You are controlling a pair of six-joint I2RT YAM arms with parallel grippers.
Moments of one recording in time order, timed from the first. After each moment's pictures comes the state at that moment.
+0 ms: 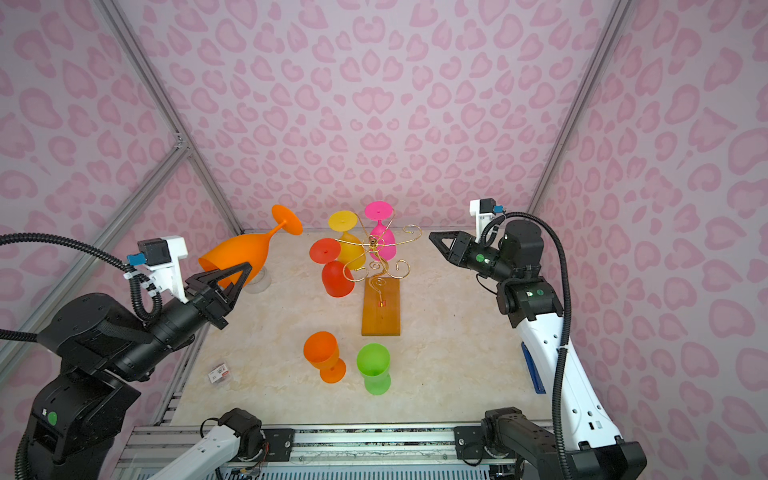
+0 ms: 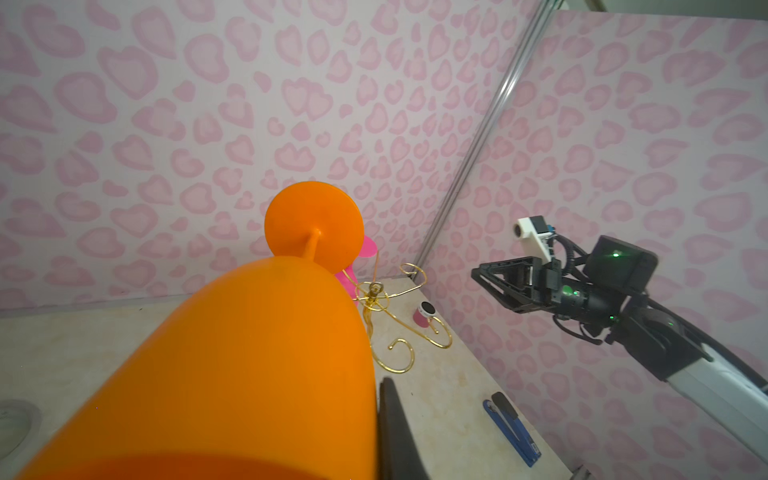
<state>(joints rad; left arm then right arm) -0.44 0.74 1.45 -0.77 0.11 -0.37 0.13 1.14 1.25 -0.29 -0.71 0.70</state>
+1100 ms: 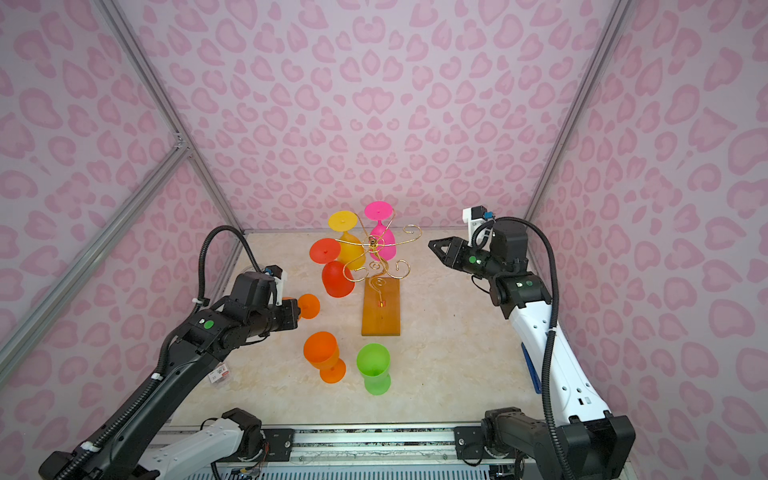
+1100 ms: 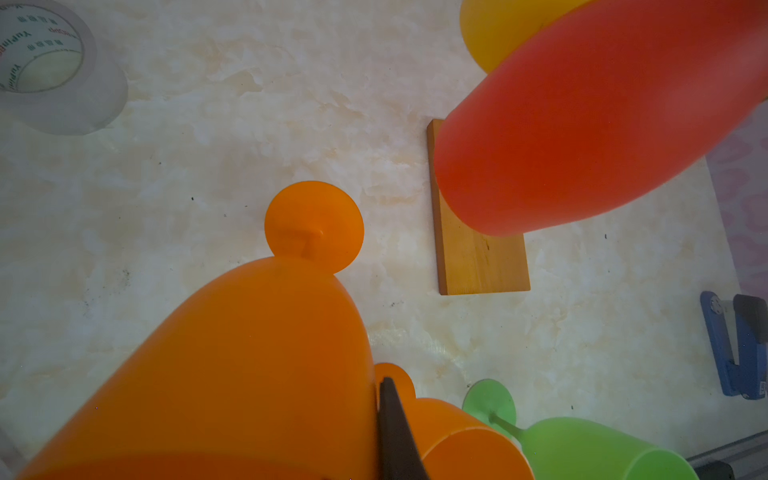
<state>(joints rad) -0.43 1.03 1.04 -0.88 -0.01 -0.46 0.13 1.22 1.23 -0.36 -0.66 0.62</state>
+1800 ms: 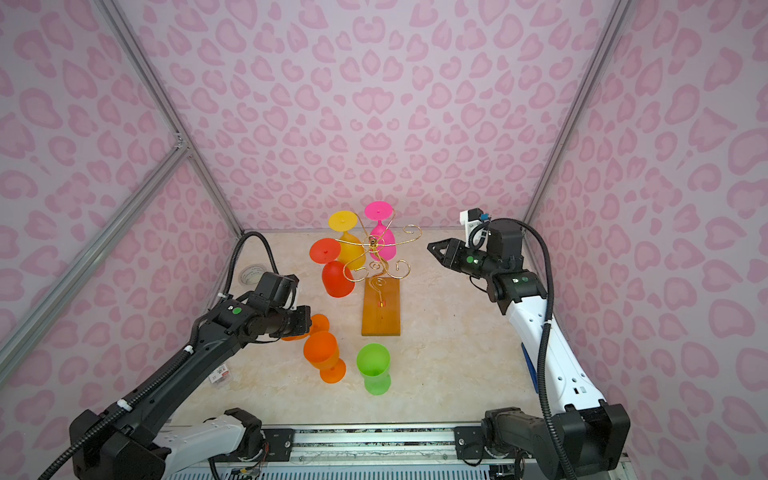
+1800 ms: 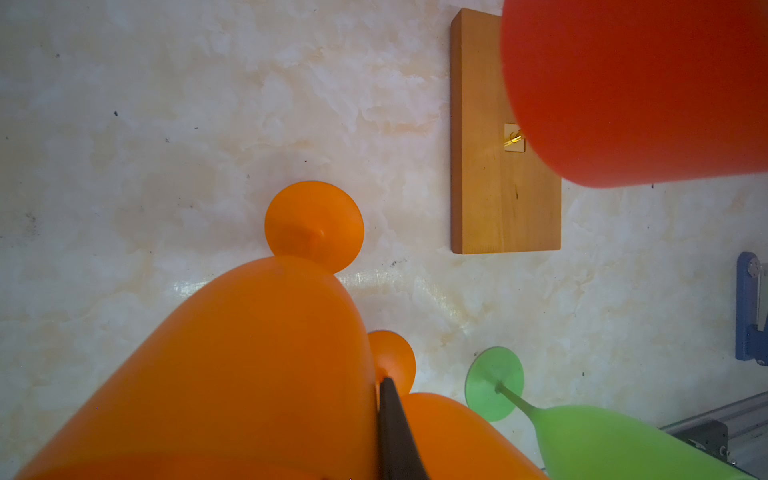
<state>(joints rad) -0.45 1.16 1.01 -0.90 0.07 -0.49 0.13 1.25 1.23 -0.38 -0.65 0.61</state>
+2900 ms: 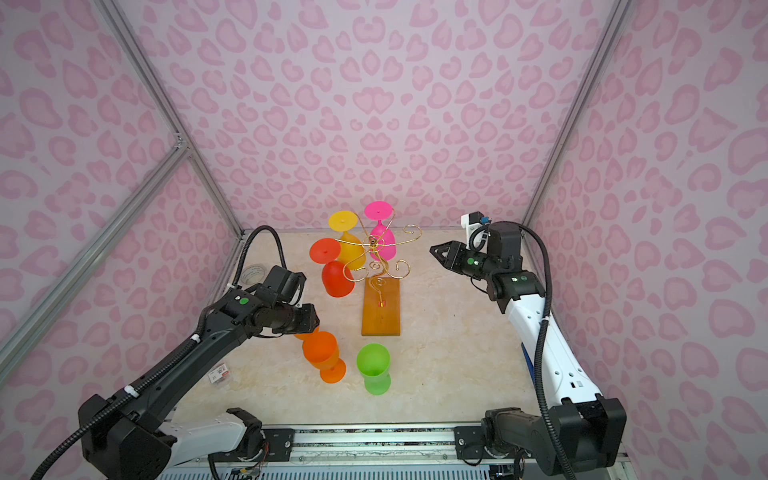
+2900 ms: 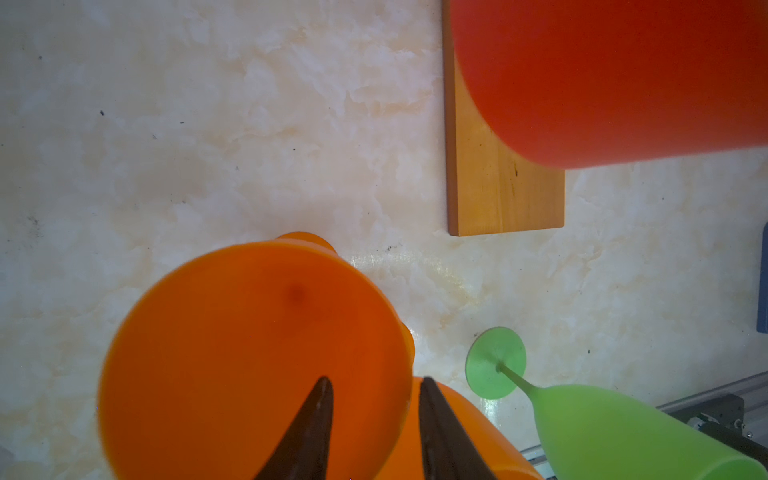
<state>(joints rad) -0.48 1.23 1.10 -0.98 0.06 -0.47 0.11 1.27 1.21 -0.39 -0.64 0.59</state>
